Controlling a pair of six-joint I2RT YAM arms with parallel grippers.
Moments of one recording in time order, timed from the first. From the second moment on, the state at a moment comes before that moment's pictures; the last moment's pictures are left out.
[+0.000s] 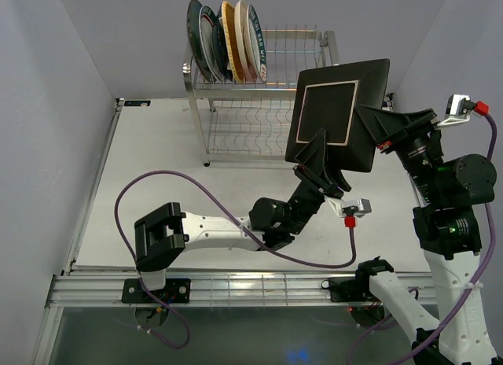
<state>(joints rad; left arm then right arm) -1.37 1.82 1.29 1.41 -0.44 1.69 0.20 0.73 1.25 -0.14 -0.32 1.09</state>
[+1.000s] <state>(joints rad) -1.04 2.02 1.65 1.30 -0.36 1.39 0.19 1.07 1.28 0.24 -0.31 1.06</state>
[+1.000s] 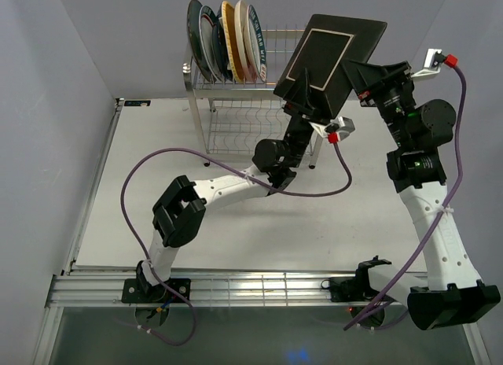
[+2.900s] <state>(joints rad) -0.87 2.10 1.89 1.25 -0.59 0.95 0.20 1.01 1.19 0.38 -0.40 0.76</state>
